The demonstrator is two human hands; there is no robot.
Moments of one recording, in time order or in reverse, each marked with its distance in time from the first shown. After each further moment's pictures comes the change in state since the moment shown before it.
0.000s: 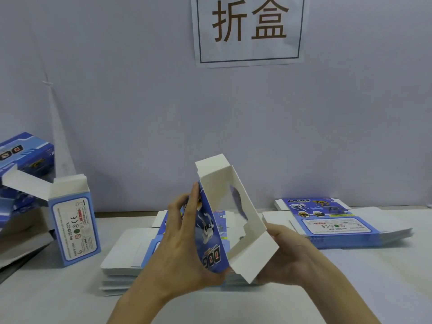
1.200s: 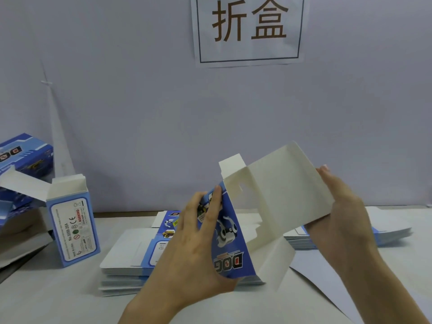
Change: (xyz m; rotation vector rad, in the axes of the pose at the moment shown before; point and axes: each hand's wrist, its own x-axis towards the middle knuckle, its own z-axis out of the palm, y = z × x) left_hand -0.003 0.003 0.013 0.166 -0.052 0.033; right_hand -0.053 -0.031 0.002 0.082 0.142 -0.955
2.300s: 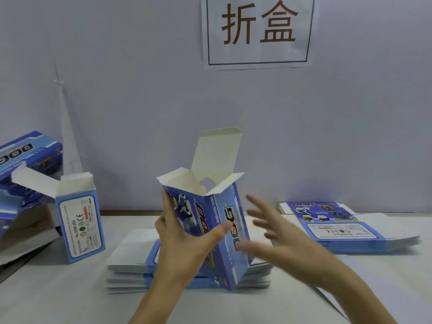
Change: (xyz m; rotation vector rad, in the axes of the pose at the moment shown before) left_hand 0.013 0.004 -0.006 -0.569 0.380 -0.496; right_hand -0.012 0.034 0.005 -0.929 -0.690 0.043
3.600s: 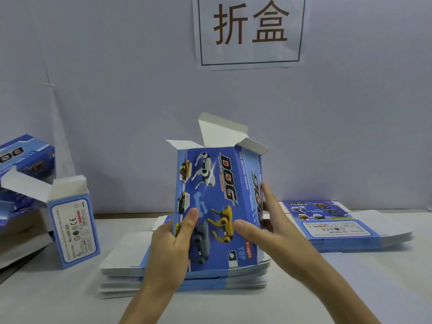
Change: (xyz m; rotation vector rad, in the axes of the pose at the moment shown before) left_hand -0.002 0.004 -0.005 -0.199 -0.101 0.014; right_hand 0.010 0.007 0.007 0.247 0.202 -0.026
